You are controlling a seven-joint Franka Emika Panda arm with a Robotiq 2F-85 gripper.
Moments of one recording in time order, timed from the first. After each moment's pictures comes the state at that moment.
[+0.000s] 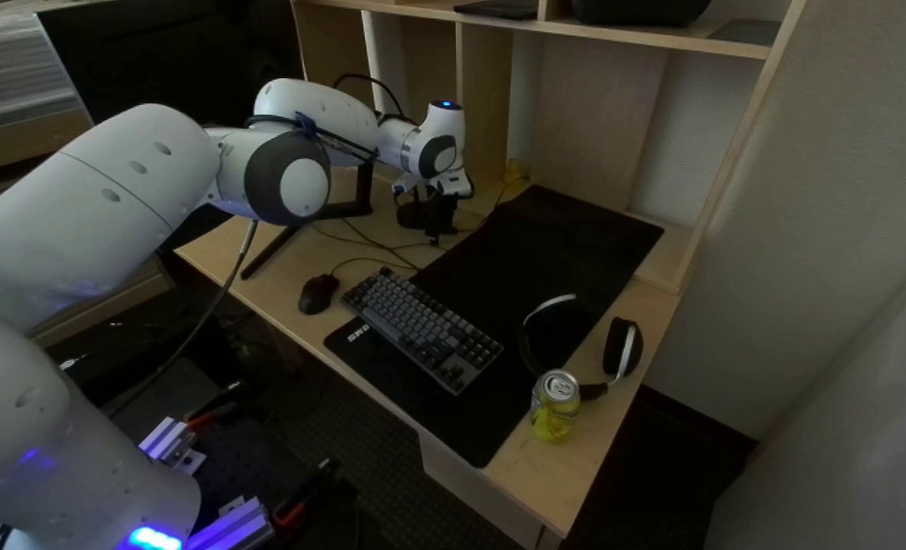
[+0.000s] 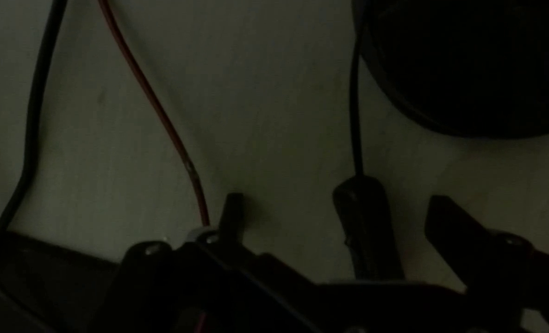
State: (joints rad) arm 0.14 1.24 -0.06 -0.84 0.14 2.08 1.34
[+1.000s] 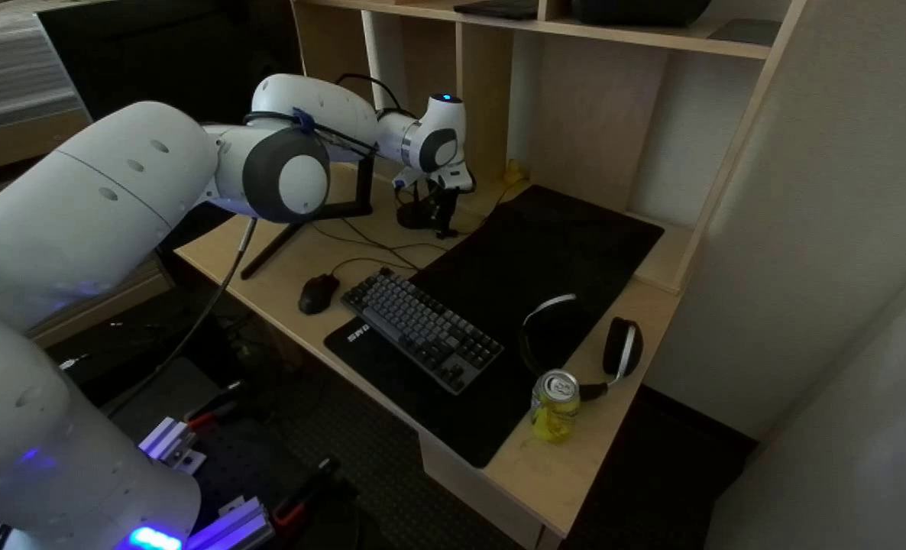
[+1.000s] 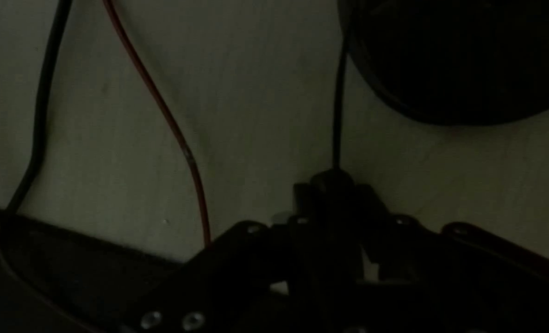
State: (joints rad) arm 0.14 1.23 -0.06 -0.83 0.13 2.07 1.34
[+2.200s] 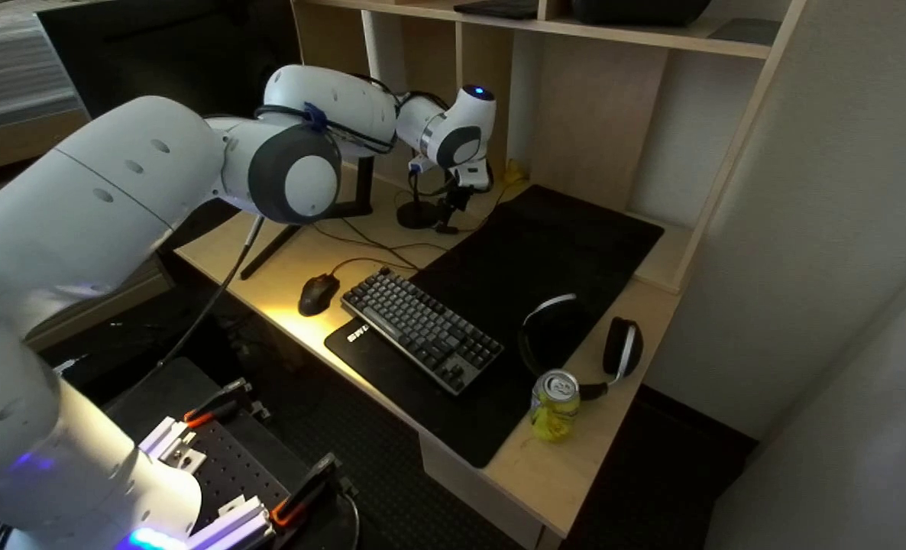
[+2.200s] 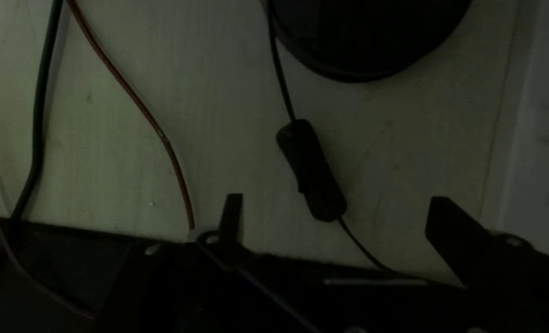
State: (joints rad) arm 0.05 1.19 -0.03 -0.83 0.30 2.07 1.36
